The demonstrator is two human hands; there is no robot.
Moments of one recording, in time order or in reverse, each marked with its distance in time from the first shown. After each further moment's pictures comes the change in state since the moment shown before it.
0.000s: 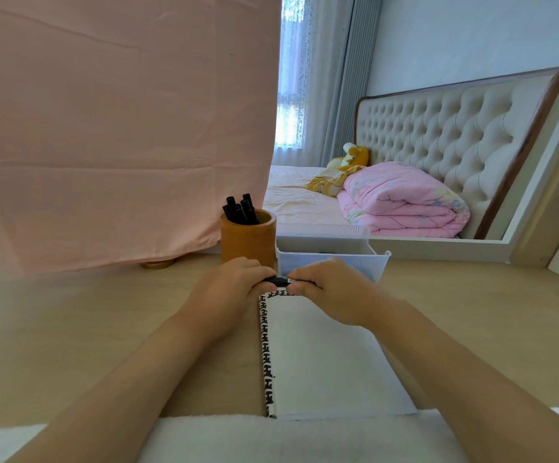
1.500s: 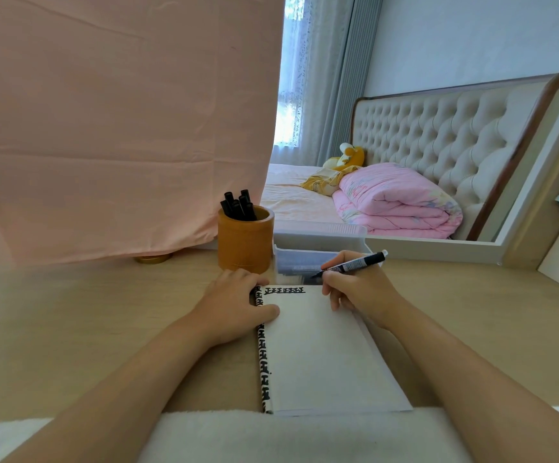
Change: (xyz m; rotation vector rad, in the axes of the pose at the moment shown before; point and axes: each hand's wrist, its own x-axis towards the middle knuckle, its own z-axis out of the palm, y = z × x) left_hand -0.006 0.003 0.019 -0.102 -0.237 -0.344; right_hand -0.021 0.033 0.005 0.766 0.314 0.364
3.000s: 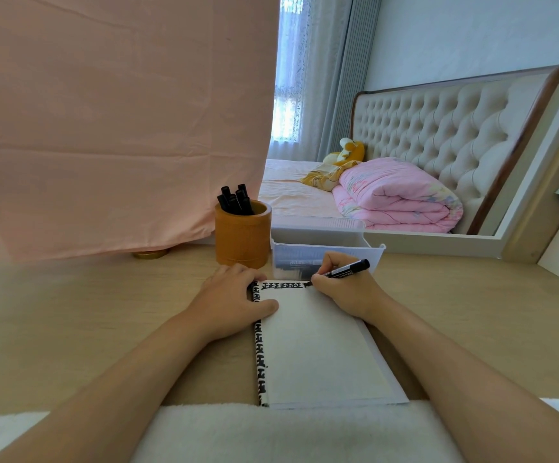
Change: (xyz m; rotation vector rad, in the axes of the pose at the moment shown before) left_hand -0.001 0.002 0.001 0.022 -0.009 -0.023; right_hand 0.007 0.015 0.008 -0.265 0.017 -0.048
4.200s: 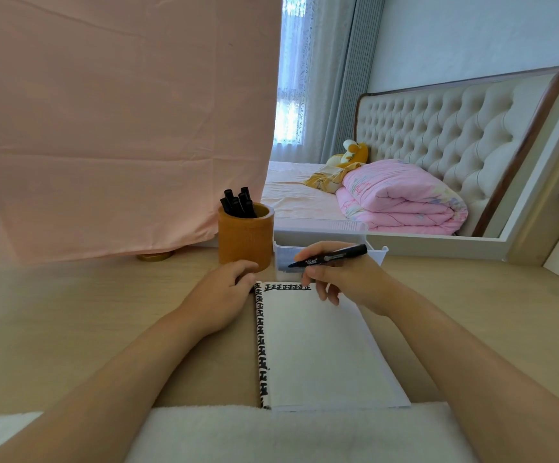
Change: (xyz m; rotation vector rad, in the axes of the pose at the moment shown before) left_hand 0.003 -0.013 -0.008 -0.274 0.100 -0.027; right_hand -0.005 -0.040 -0.018 0.279 -0.289 -0.045
